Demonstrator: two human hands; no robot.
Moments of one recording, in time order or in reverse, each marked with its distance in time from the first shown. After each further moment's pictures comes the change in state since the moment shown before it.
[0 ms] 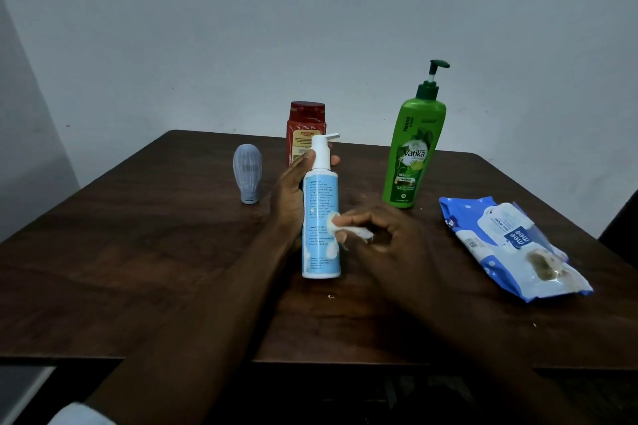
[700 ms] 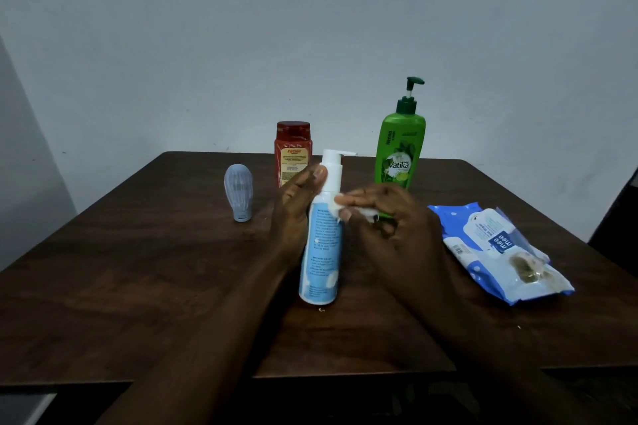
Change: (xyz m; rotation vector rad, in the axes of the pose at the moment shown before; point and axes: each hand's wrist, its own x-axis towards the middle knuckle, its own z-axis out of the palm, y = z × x) left_hand -0.027 0.004 0.034 0.276 -0.071 0.073; right_hand 0.012 -0.029 -0.019 -0.071 0.214 -0.191
